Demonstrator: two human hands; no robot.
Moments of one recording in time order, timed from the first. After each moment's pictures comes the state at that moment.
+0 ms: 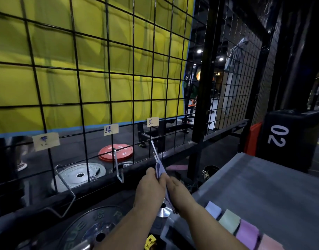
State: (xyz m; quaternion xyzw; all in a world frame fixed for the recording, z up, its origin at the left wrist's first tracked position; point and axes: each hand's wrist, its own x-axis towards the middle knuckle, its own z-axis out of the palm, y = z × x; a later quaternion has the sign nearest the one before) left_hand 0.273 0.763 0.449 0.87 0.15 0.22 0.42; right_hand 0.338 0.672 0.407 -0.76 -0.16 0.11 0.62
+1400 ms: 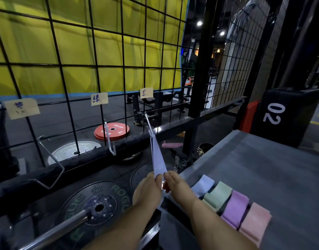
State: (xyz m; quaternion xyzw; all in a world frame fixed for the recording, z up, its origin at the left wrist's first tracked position) left_hand 0.271 0.751 0.365 0.91 0.18 0.12 0.36; right_hand 0.315 0.645 0.357 -0.75 -0.12 0.13 0.63
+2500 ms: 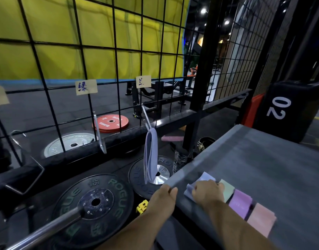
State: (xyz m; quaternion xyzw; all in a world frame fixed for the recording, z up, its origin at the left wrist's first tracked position) left_hand 0.301 0.718 0.307 0.89 0.15 -0.02 0.44; right_hand 0.370 0.570 0.318 -1.00 -0.07 0.00 -0.07
